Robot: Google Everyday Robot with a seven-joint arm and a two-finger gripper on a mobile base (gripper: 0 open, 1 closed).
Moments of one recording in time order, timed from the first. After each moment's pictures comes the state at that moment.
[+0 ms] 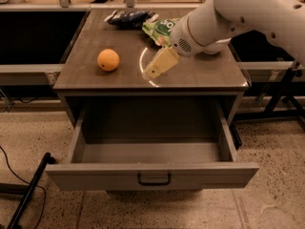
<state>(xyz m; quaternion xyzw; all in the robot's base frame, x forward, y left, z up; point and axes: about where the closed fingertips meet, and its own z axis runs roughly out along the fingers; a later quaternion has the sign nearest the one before) 0.634 -0.031 0.915 -0.50 0.77 0.12 0.38</state>
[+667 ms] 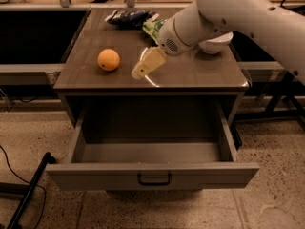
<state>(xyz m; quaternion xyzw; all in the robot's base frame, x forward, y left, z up) 0.652 -0.003 0.906 -0.50 0.76 0.14 0.38</state>
